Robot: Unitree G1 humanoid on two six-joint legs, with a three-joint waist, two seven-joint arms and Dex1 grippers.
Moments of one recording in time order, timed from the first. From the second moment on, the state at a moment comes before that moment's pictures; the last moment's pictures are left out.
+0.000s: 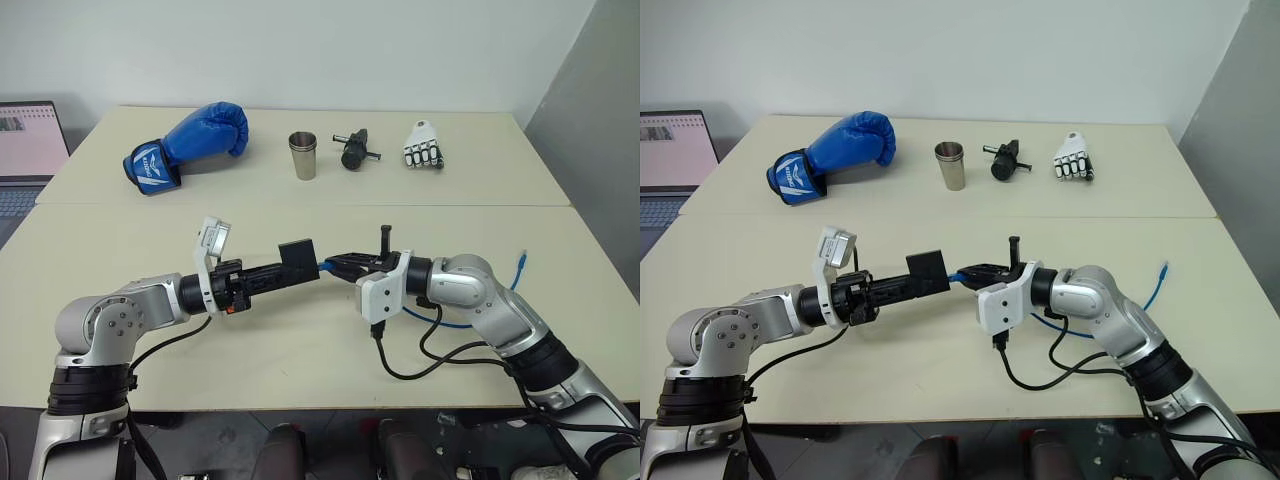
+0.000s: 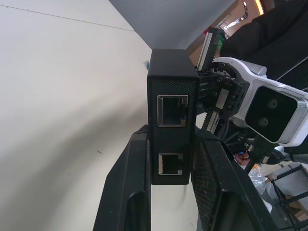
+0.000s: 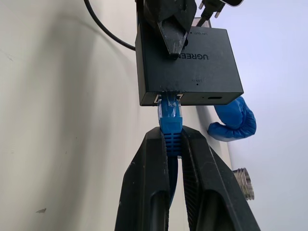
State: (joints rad) left arm -0.39 0.67 0.18 -0.08 -0.98 1.09 -0.95; right arm -0.59 -0.52 0.45 -0.08 -0.31 -0.32 0.72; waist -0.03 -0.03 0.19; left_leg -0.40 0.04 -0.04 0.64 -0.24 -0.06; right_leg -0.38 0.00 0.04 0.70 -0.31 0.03
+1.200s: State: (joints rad) left arm -0.52 0.73 0.01 0.06 -0.77 0.87 -1.32; right arm -0.53 -0.45 0.12 -0.25 0.74 0.91 0.83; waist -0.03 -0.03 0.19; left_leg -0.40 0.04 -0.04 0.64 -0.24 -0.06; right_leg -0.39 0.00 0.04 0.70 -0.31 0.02
